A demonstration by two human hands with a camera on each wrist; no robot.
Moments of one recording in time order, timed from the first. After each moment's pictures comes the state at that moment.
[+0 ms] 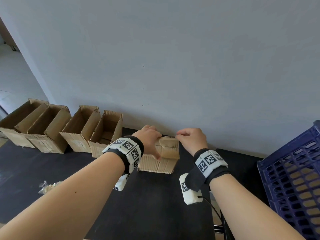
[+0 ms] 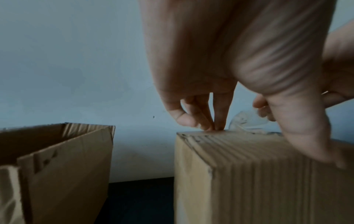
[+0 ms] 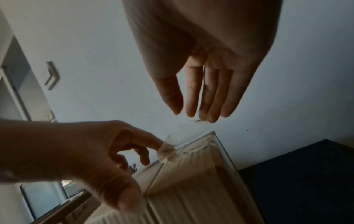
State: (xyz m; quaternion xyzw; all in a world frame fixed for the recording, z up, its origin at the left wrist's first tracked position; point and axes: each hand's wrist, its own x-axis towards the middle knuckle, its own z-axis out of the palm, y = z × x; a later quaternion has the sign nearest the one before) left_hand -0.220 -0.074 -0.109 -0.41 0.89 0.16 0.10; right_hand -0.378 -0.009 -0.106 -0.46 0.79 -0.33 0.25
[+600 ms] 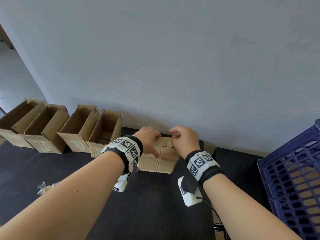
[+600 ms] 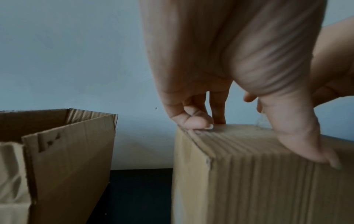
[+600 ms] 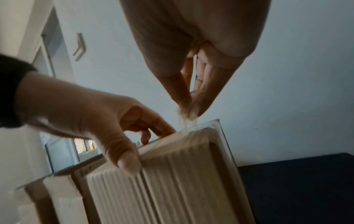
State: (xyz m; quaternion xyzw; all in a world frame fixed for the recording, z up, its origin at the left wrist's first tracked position) left_hand -0.221 -0.078 -0.114 -0.44 0.86 0.23 0.08; right_hand -0.360 -0.013 -0.112 -0.55 0.77 -0.27 0.18
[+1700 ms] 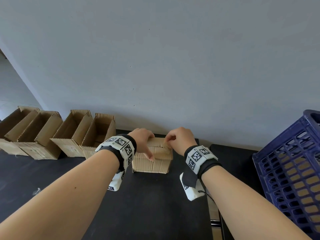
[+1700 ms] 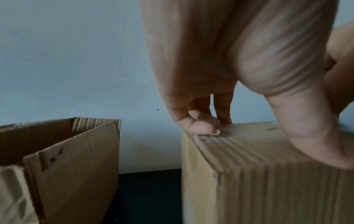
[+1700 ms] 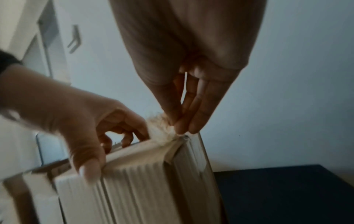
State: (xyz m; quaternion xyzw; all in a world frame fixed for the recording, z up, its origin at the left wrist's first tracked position) left_hand -0.230 -0.077 -0.108 -0.45 0.86 0.22 0.11; right_hand -0.381 -0.009 -0.107 -0.60 0.75 -0.18 0.23
